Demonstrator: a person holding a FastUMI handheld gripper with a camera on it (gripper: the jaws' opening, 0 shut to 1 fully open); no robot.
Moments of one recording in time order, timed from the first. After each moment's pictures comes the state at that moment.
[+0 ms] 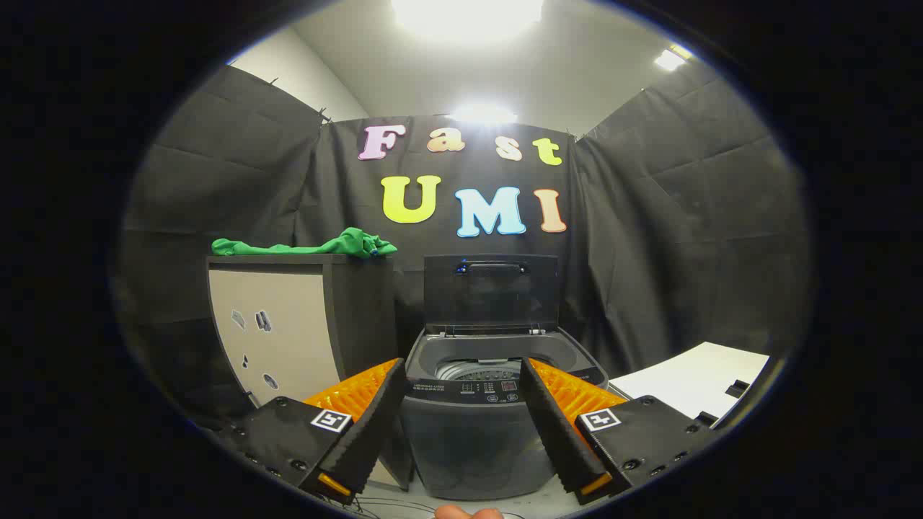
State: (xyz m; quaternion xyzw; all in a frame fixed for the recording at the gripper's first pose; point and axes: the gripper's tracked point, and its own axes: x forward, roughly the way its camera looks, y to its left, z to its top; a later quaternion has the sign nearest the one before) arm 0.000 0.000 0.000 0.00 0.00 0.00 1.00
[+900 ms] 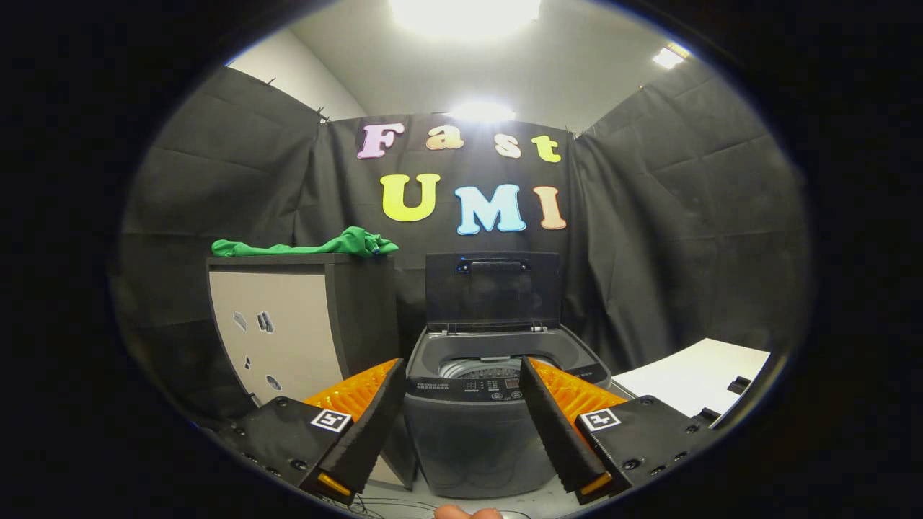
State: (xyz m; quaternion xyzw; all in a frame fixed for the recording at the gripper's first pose) arm -0.003 0.006 0.001 0.01 0.00 0.00 1.00
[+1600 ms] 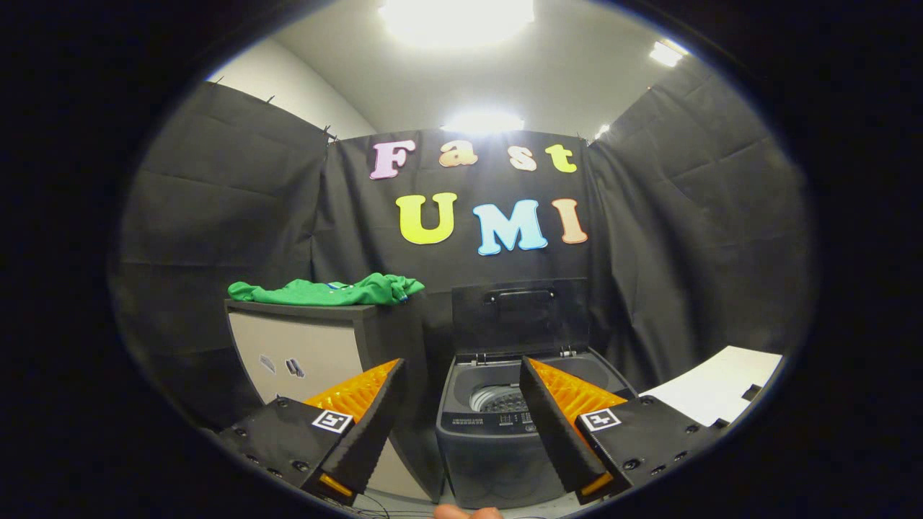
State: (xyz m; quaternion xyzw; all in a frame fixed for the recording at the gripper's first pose) arm 0.022 0.045 0.088 0.02 -0.02 0.04 1.00
